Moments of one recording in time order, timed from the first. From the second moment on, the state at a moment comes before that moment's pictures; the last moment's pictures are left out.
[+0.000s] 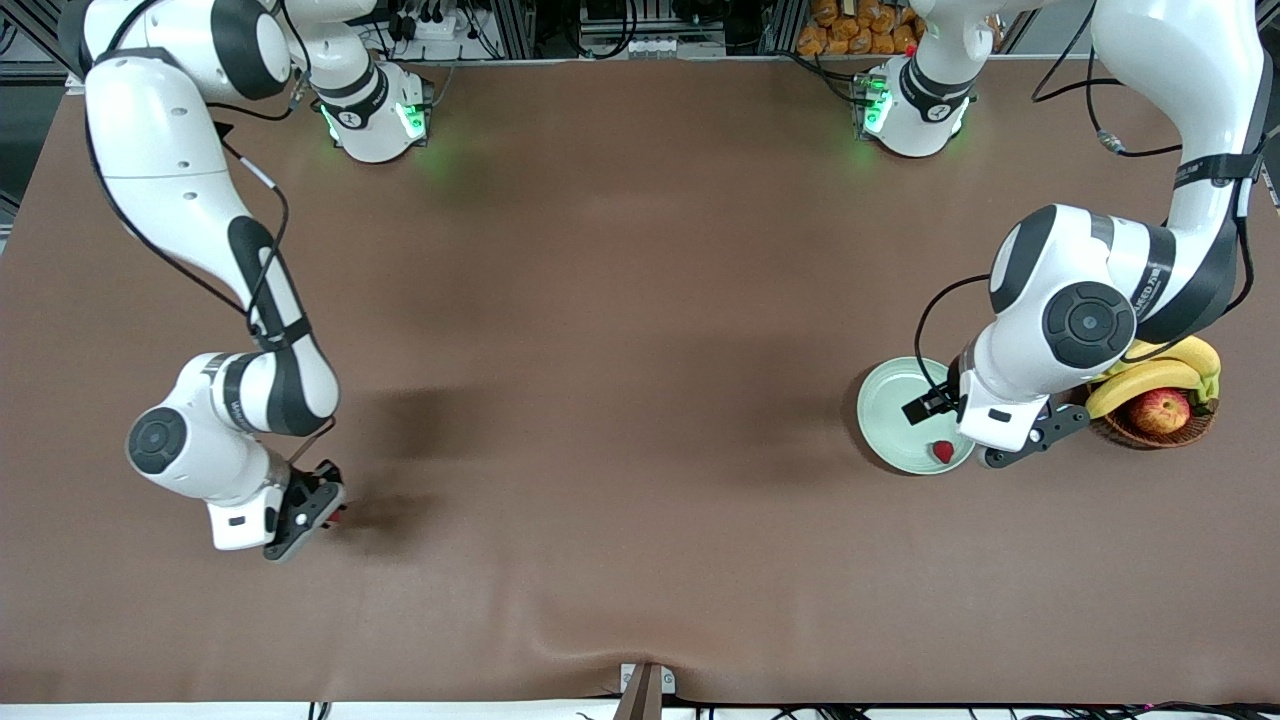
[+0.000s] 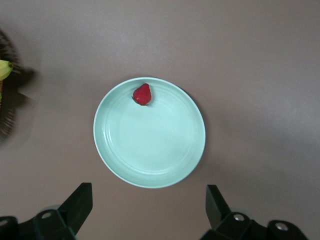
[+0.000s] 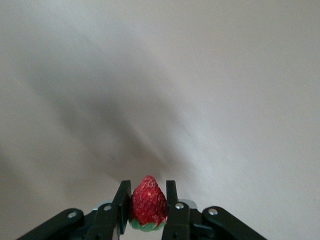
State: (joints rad) left arm 0.13 0.41 -0.44 -1.64 0.25 1.88 -0.80; right arm 0.11 0.80 -0.06 -1.48 0.17 2.39 -0.94
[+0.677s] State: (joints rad) left arm 0.12 0.41 -0.51 -1.60 0.24 1.83 -0.80; right arm 0.49 0.77 -0.05 -1.45 0.17 2.39 -0.20
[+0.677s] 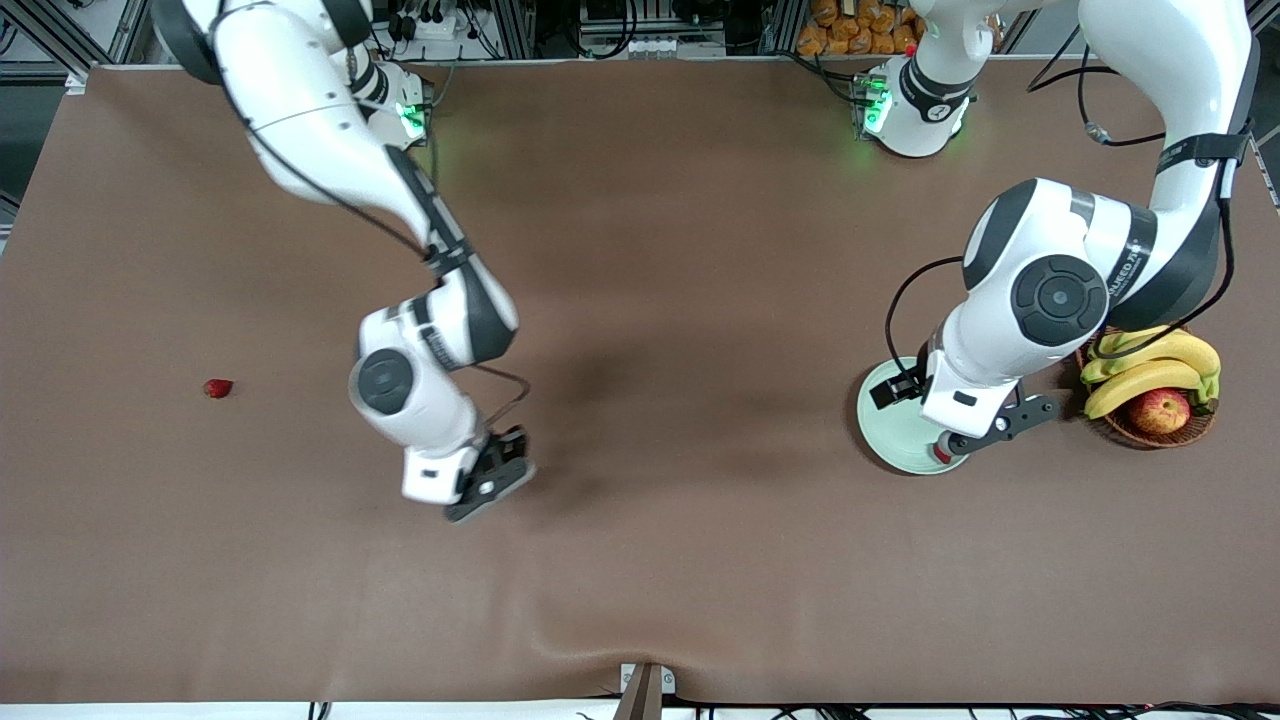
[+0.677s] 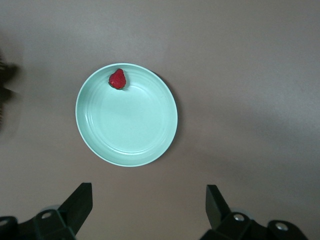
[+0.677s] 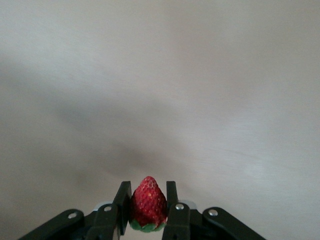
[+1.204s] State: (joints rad) left arm 0.13 0.41 -0.53 -1.60 0.24 1.82 -0.80; right arm 0.66 0.84 -0.05 -1.43 0.17 2.57 0.20
